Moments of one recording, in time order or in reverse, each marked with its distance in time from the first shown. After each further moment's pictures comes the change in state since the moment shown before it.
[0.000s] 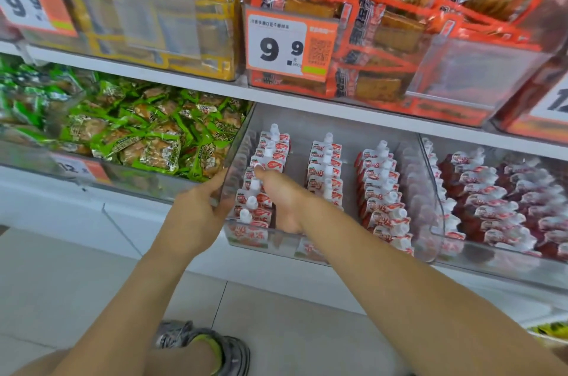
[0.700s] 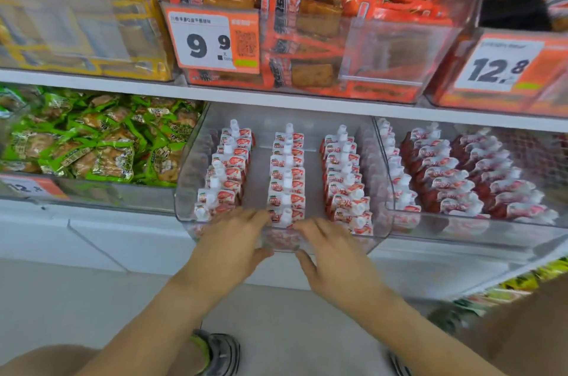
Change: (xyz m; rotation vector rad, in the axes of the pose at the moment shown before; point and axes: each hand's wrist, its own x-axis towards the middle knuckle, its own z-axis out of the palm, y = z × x) left_hand -0.036 0.051 0.074 0.499 -0.172 0.558; right_hand -0.123 0.119 -0.106 -1.281 0.574 -0.815
